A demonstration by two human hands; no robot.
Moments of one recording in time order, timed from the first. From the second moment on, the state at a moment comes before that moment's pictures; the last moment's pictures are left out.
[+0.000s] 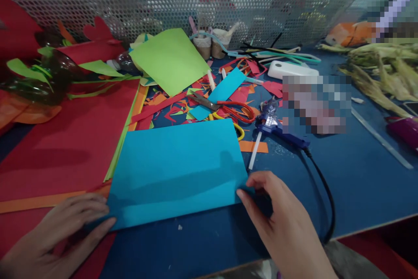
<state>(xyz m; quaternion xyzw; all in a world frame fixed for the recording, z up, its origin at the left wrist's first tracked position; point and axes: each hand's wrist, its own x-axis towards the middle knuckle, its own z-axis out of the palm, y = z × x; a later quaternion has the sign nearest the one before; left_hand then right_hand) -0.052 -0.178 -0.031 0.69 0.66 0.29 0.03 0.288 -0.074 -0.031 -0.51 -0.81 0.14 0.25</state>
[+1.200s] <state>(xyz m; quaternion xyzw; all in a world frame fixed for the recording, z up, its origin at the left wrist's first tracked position) -0.036 -0.182 -0.036 0.68 0.71 0.17 -0.03 0.275 -0.073 -0.036 -0.45 -0.85 0.00 0.26</state>
